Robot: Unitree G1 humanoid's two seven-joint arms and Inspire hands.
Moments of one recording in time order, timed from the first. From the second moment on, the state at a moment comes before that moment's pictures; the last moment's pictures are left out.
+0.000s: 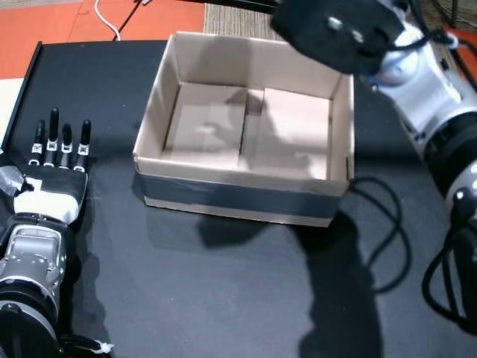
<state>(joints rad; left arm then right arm) -0.87 0.15 0.91 1.35 -0.74 -0.03 -0.25 -1.35 -0.17 0.19 1.36 -0.54 -0.62 -0.16</state>
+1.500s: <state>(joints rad) -0.88 0.12 0.91 1.35 -0.74 -0.03 -0.26 -1.42 -0.11 0.34 1.38 -0.59 -0.20 0.38</state>
